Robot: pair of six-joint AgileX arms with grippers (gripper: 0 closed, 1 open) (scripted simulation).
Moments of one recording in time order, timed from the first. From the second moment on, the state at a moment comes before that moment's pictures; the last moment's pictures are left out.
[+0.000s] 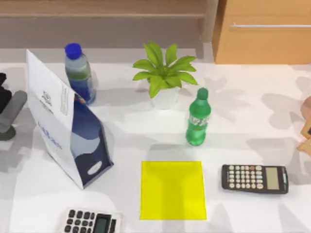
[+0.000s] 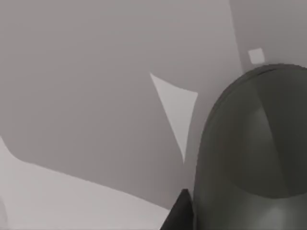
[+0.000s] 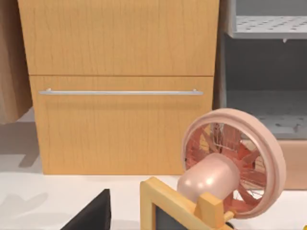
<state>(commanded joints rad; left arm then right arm) 0.15 2.17 1.42 -0.83 0.00 2.03 0.00 0.00 0.00 0.00 0.00 0.00</state>
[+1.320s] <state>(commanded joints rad) 0.14 2.01 1.68 -1.22 -0.01 2.02 0.00 0.00 0.00 0.00 0.00 0.00</state>
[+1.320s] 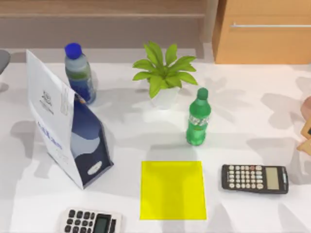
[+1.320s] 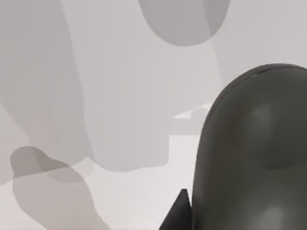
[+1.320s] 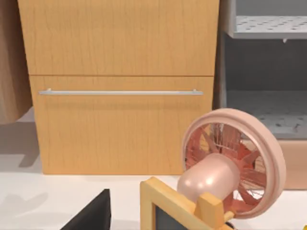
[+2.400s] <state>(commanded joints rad) -0.66 1.96 1.83 -1.17 0.16 2.26 0.00 0.00 0.00 0.00 0.00 0.00</state>
